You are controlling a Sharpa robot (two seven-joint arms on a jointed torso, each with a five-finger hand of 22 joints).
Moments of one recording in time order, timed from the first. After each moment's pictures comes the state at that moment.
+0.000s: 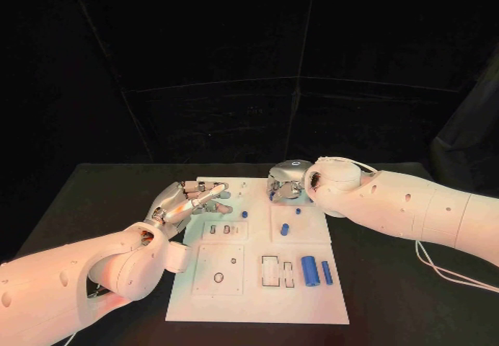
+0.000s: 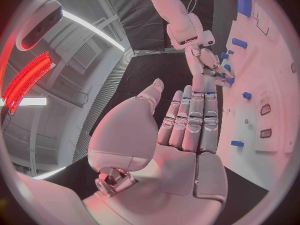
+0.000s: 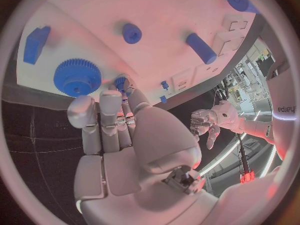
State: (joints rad) left arm 1.16 -0.90 -0.10 1.69 -0.02 -0.32 0.51; left_hand 1.26 -0.01 0.16 0.05 0.05 0.96 0.23 0.10 0.07 1.08 0.16 0.12 0.07 1.20 0.10 0.27 0.27 0.17 0.98 0.20 0.35 0.14; right arm 1.28 -0.59 -0.05 1.21 -1.67 -0.07 -0.04; right_hand 1.42 0.25 -0.11 -0.29 0.15 1.05 0.15 0.07 0.06 1.17 0.09 0.06 0.06 1.46 0.00 1.01 0.72 0.12 1.23 0.11 1.32 1.04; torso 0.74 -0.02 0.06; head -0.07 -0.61
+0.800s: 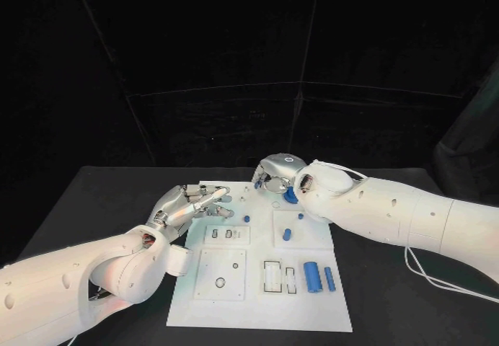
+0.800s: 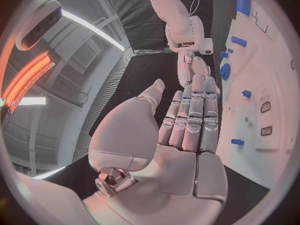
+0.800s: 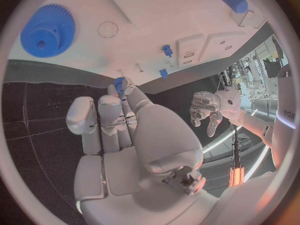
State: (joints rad) left arm 1.16 -0.90 -0.10 1.69 -0.02 -0.32 0.50; left_hand 1.27 -0.01 0.15 0.04 0.05 0.96 0.23 0.10 0.07 1.08 0.16 0.12 0.07 1.19 0.09 0.27 0.28 0.17 0.98 0.20 0.35 0.14; right arm 1.28 -0.51 -0.05 1.17 -1.62 -0.33 -0.05; right_hand 1.40 0.20 0.06 -0.29 0.11 1.07 0.16 0.07 0.07 1.18 0.09 0.06 0.06 1.46 0.01 1.08 0.76 0.12 1.24 0.11 1.36 1.09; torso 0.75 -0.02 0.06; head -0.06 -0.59
